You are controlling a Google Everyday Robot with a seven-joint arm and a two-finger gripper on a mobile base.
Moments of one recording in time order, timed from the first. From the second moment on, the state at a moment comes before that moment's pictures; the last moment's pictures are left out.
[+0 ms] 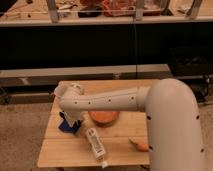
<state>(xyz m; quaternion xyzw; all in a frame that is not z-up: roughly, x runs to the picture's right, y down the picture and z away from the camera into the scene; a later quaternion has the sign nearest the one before) -0.174 0.197 0.811 -0.09 -0.31 -0.82 0.48</state>
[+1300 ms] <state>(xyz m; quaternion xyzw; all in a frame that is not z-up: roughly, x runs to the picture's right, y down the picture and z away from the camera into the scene) -0.169 0.211 0.815 -0.10 -0.33 -0.82 0.45</state>
